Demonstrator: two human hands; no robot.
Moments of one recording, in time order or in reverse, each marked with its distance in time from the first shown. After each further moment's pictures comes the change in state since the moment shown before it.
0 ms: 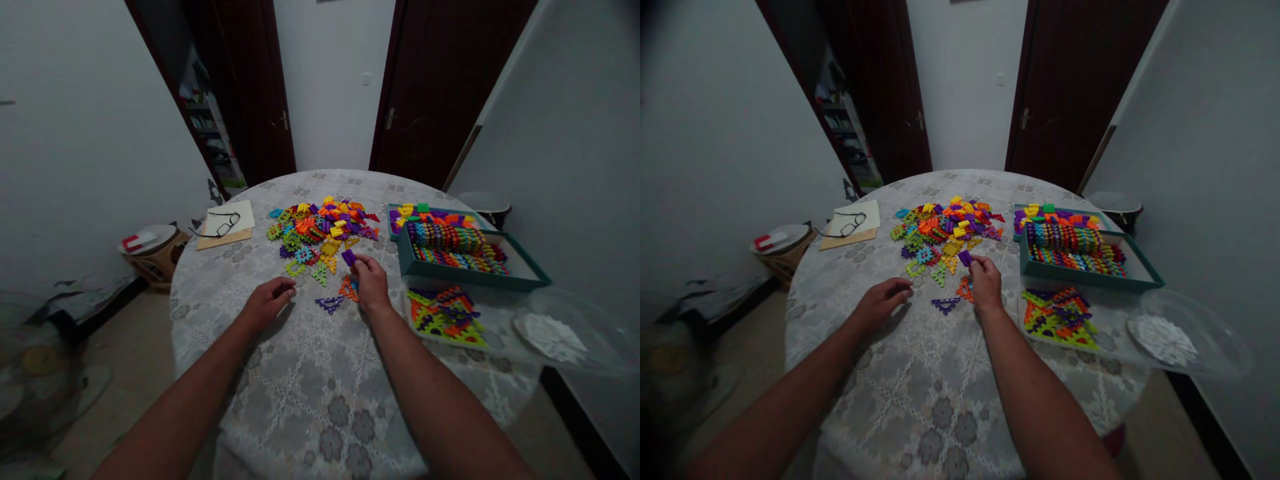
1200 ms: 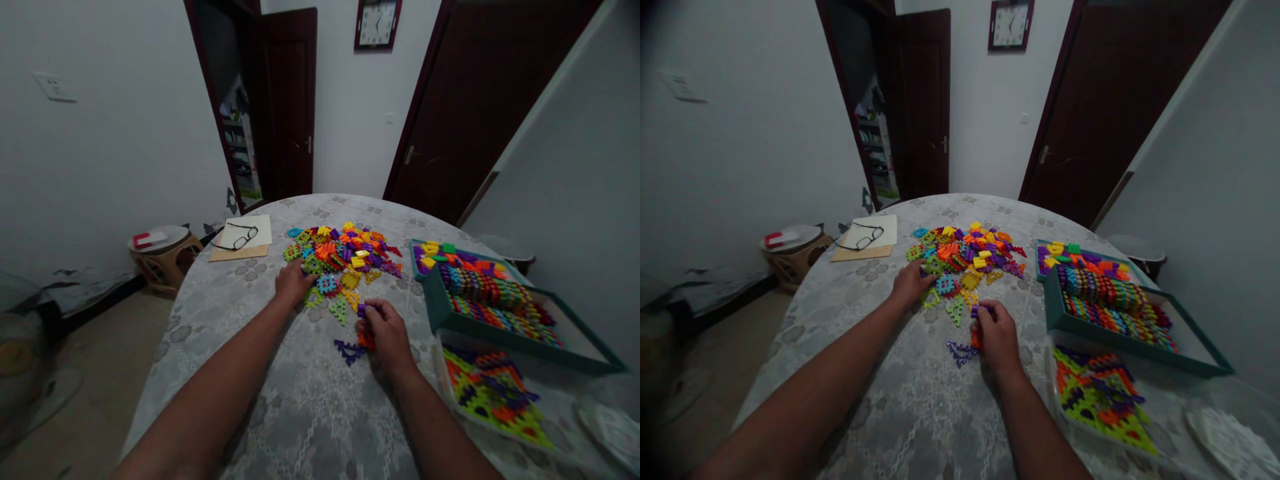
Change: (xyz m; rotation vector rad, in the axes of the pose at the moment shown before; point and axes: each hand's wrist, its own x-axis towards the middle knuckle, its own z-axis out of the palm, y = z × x) left_hand 0.138 -0.020 0.003 0.430 0.338 -0.165; right_hand -0.030 -0.009 0.012 -0.027 -0.165 0.173
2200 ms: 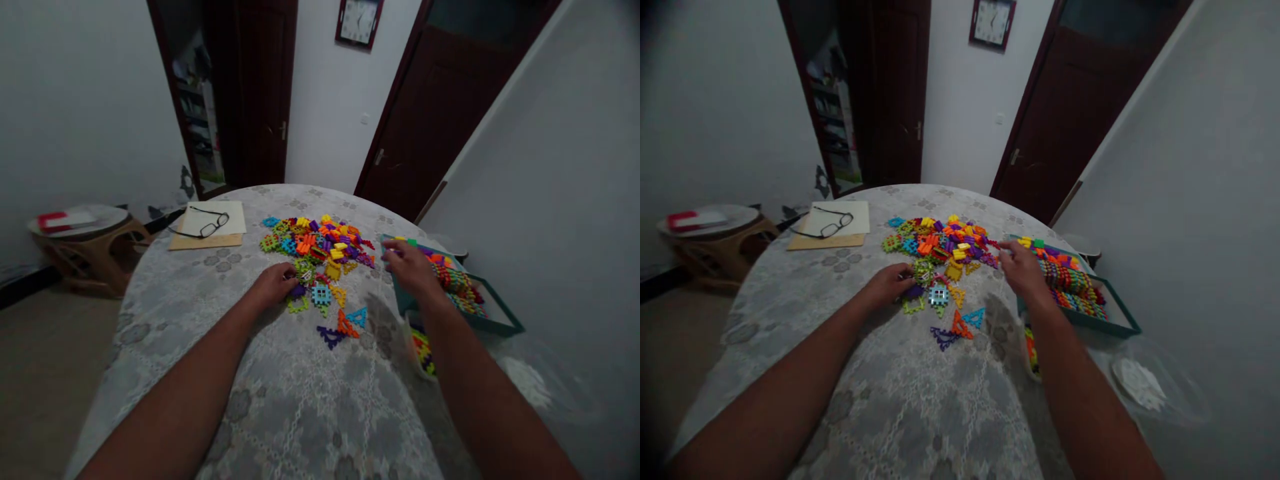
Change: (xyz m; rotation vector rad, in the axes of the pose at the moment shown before) left_hand -0.021 -0.010 -0.017 -0.434 -0.286 0.287; right_hand 0.080 -0.139 -0.055 -1.005 0.021 -0.547
